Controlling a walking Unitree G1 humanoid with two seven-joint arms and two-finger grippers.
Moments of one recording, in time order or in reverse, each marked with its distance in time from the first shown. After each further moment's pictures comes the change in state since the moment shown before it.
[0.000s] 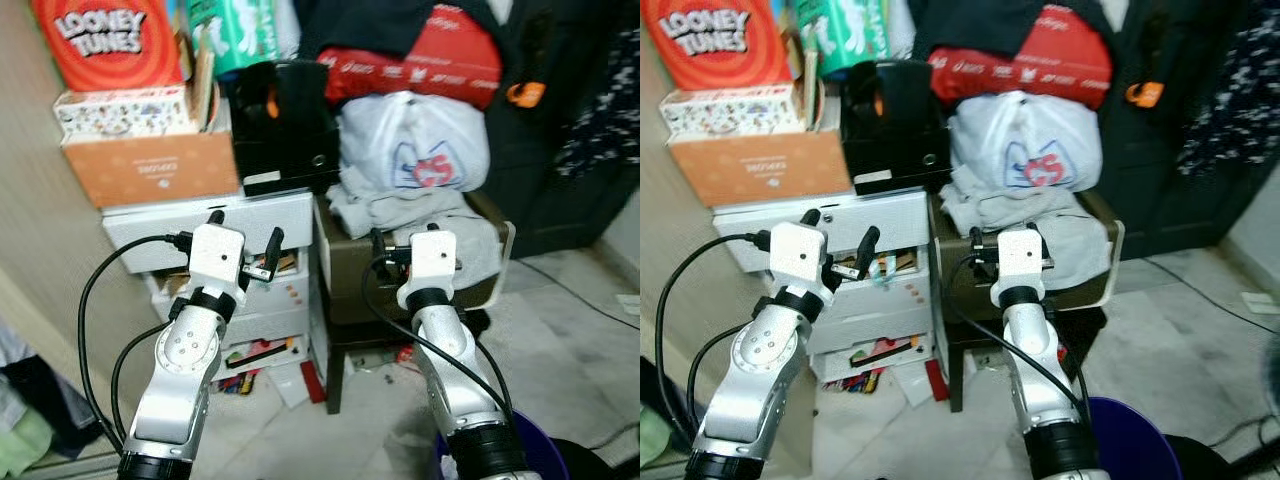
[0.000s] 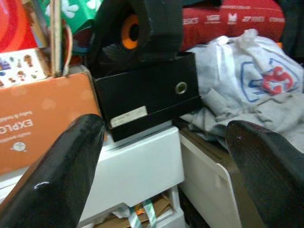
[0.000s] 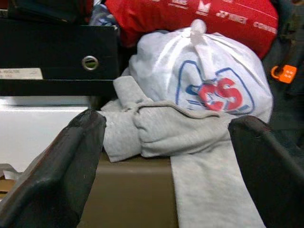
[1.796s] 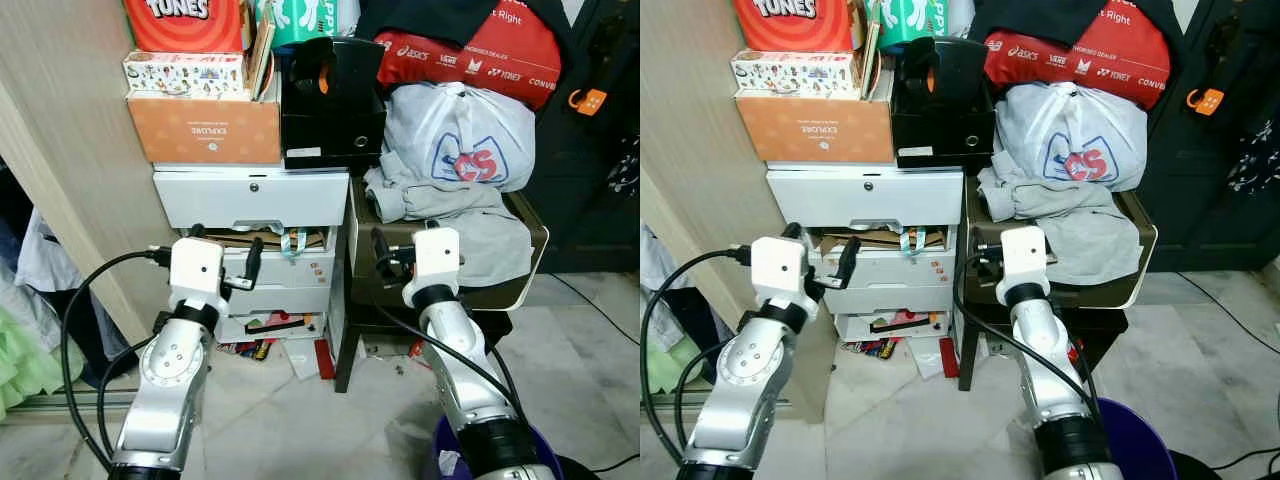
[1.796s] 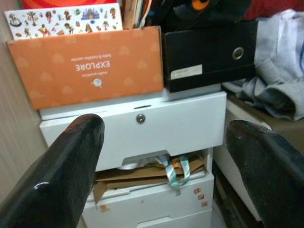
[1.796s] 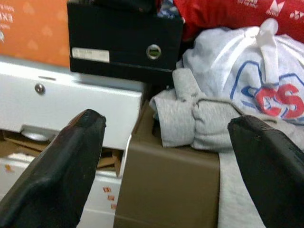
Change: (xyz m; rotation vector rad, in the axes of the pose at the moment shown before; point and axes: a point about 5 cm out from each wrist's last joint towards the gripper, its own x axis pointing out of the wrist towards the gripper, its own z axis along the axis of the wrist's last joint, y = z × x) left arm -0.017 0.018 -0.020 -0.015 0.041 0.080; right arm 0.000 -0.009 -0.003 -0.036 0.015 0.062
